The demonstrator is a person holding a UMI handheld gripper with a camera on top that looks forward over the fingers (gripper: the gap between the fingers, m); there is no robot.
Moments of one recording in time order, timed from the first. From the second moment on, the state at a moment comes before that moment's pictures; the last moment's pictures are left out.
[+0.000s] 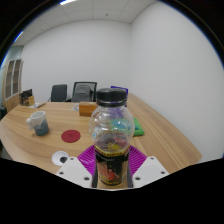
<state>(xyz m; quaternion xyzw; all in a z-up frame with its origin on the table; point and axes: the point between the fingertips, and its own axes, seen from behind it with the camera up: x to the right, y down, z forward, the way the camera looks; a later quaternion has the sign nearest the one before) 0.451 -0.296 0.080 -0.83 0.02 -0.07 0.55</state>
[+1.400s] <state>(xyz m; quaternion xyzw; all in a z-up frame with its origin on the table) 0.238 -0.105 0.210 -0.65 -0.40 -0.50 0.40</state>
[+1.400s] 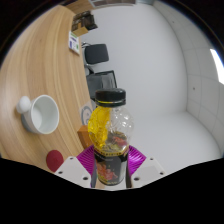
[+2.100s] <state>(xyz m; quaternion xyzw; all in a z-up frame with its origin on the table) 0.290 -0.096 0.080 -0.85 0.02 -0.01 0.53</state>
